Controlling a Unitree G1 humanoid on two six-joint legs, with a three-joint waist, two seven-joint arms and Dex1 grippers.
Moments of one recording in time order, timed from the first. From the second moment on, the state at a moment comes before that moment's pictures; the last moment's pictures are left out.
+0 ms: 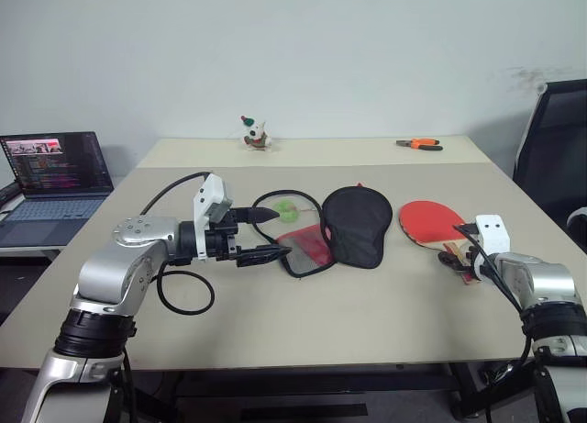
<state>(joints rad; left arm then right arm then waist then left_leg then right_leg) -0.64 0.75 0.02 -0.04 -0.54 0.54 -1.17 -0.74 -0.62 -0.13 0.59 0.21 0.75 0.38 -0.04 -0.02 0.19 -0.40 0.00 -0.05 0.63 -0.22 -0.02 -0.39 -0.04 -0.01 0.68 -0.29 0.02</state>
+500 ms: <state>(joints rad) -0.64 0.79 0.00 -0.09 -0.59 0.60 -1.31 -0.83 -0.61 -0.12 0.77 0.15 0.65 0.45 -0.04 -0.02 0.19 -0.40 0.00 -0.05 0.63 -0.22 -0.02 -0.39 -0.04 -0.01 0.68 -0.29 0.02</state>
